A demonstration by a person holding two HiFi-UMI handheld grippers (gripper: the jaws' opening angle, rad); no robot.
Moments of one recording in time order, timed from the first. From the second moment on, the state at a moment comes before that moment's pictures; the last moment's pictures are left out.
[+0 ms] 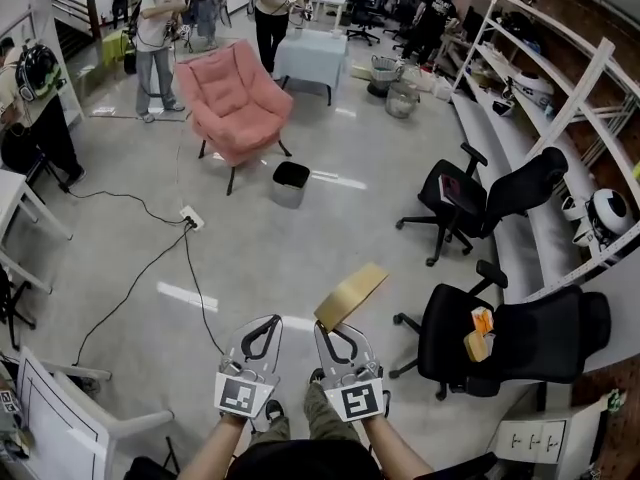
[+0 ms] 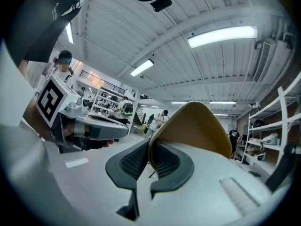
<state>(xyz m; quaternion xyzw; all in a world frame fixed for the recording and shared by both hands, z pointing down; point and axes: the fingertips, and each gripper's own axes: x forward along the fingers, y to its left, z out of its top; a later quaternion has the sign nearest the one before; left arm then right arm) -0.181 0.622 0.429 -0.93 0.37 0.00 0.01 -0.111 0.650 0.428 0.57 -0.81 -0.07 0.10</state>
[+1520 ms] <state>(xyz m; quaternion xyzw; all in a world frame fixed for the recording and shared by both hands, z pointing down) -0.111 0.263 0.451 -0.93 0.36 -0.02 0.01 -0.020 0.296 0.440 0.59 -0.79 -0.07 0.12</state>
